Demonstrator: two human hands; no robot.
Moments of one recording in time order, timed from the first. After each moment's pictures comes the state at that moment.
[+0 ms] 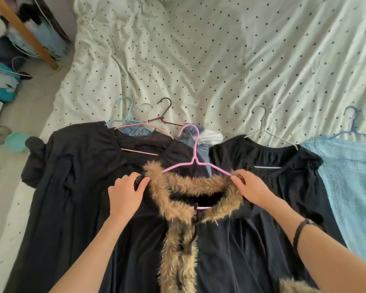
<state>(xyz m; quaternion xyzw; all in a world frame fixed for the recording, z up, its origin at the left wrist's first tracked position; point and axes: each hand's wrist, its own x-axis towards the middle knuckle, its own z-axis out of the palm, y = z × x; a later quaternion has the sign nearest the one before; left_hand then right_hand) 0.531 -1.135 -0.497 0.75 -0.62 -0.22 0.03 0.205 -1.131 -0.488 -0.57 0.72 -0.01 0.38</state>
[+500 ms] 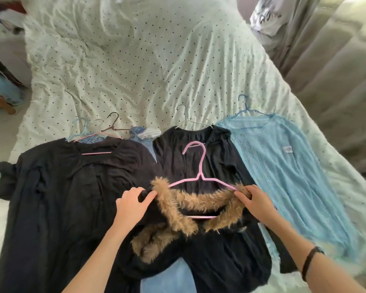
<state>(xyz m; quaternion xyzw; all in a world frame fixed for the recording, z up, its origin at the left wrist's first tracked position) 0.411 -0.981 -0.381 0.65 -0.69 -0.32 0.03 0.101 -0.871 -0.356 -0.48 0.81 -0.14 0.30</state>
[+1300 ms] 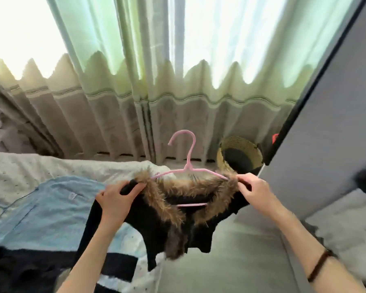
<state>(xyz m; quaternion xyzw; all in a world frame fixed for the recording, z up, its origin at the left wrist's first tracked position) -0.017 -0.647 -0.201 0.17 -0.90 -0.38 0.11 -0.044 -0.315 -0.188 -0.05 0.94 -0.33 -0.01</state>
